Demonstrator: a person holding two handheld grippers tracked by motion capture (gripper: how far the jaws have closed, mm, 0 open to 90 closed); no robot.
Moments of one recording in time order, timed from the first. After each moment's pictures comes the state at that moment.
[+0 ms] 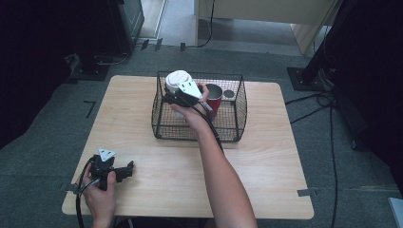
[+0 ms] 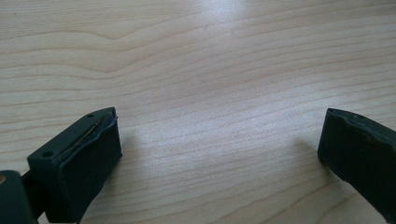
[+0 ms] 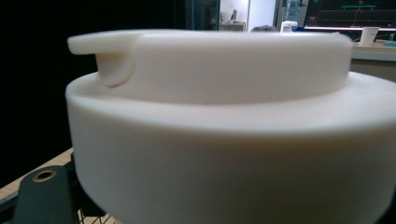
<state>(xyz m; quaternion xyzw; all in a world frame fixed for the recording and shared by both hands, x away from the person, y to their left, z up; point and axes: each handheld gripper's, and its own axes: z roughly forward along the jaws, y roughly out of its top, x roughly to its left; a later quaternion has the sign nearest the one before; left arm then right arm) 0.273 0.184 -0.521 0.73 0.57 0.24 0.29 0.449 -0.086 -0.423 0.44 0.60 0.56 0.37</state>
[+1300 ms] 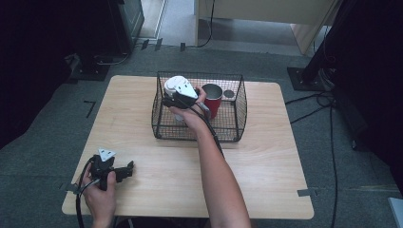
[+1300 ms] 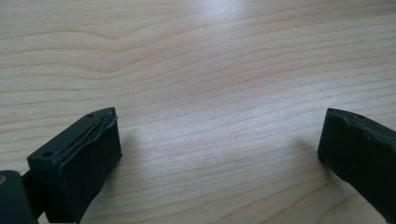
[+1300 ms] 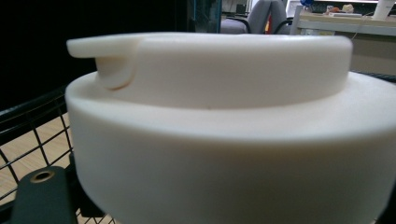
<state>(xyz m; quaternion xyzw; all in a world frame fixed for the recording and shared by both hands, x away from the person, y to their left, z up) 0.273 0.184 -0.521 0.73 0.57 0.24 0.29 0.463 -0.079 -0.448 0.45 0.63 0.52 0.36</state>
